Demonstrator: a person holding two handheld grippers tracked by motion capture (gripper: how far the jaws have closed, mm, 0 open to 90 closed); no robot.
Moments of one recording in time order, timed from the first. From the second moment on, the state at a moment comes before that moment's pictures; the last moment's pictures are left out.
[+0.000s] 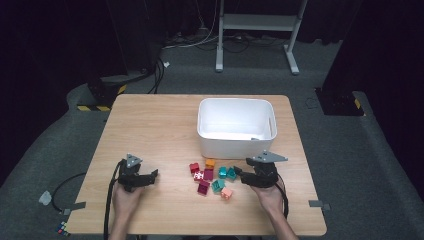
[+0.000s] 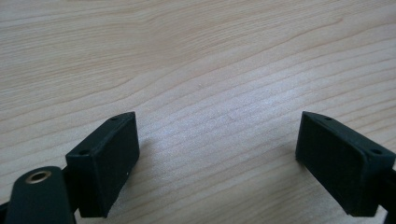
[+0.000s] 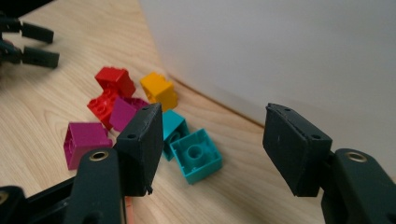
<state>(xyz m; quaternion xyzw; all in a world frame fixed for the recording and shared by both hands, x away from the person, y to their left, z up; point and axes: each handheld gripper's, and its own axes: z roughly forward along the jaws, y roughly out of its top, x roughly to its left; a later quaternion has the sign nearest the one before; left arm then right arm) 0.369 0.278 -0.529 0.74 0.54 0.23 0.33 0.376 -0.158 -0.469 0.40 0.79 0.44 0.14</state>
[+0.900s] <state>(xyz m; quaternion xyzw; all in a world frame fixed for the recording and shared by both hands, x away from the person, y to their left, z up) 0.369 0.278 -0.529 0.74 0.54 0.23 0.33 0.391 -0.131 -0.512 0.40 0.82 0.38 0.13</state>
